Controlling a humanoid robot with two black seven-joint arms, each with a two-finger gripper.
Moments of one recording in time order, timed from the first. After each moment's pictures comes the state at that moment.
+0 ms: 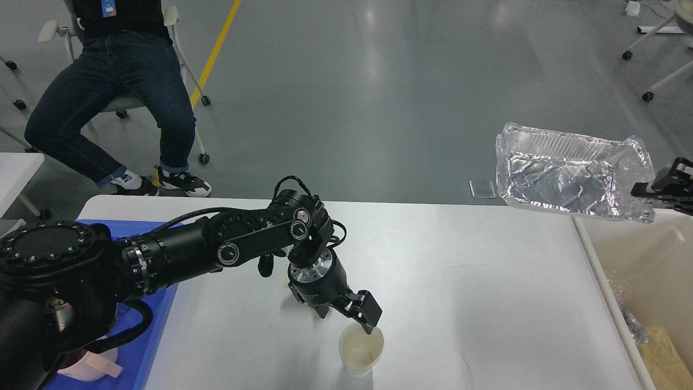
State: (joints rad) left arm -1.16 -0.06 -0.04 -0.90 0.83 -0.96 0.46; right arm 0.90 -1.30 0.42 1.37 -0.70 0.66 -0.05
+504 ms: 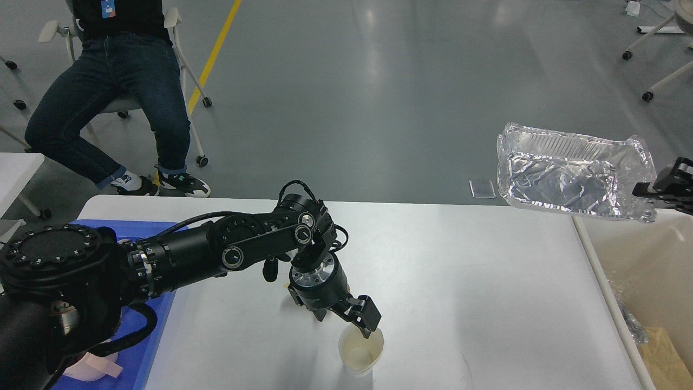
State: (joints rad) left arm -1.15 -0.07 -0.04 -0.90 0.82 -0.96 0.52; right arm 0.90 -1.30 0.42 1.37 -0.70 0.66 -0.05
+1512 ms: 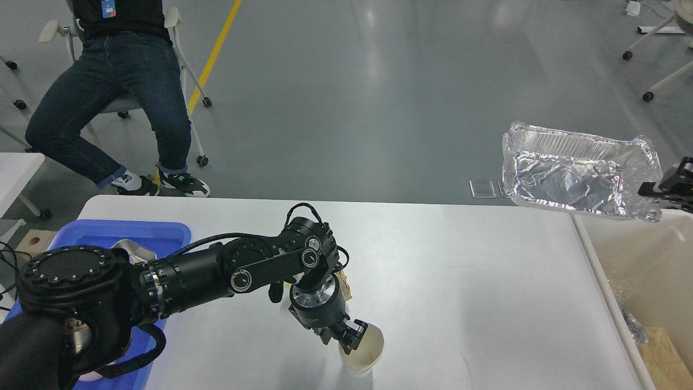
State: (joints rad) left arm -1.07 -0.11 -0.05 -0.89 0.89 -0.96 0.60; right arm 0.90 -1.30 0.41 1.35 -0.69 0.66 -0.05
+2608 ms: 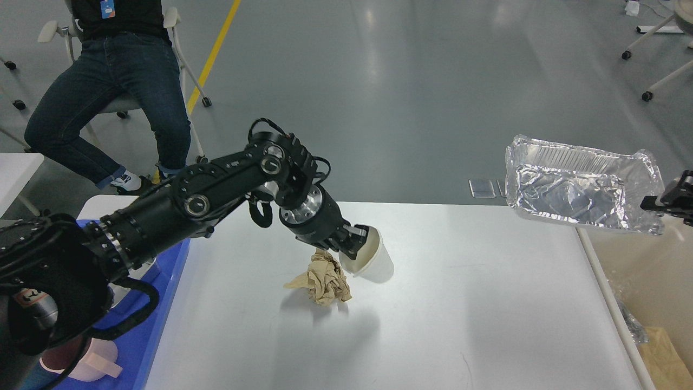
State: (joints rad) left arm -1.18 0.04 -0.49 -0.90 0.86 -0.96 0.68; right arm 0.85 -1.31 0.41 1.35 -0.69 0.68 -0.04
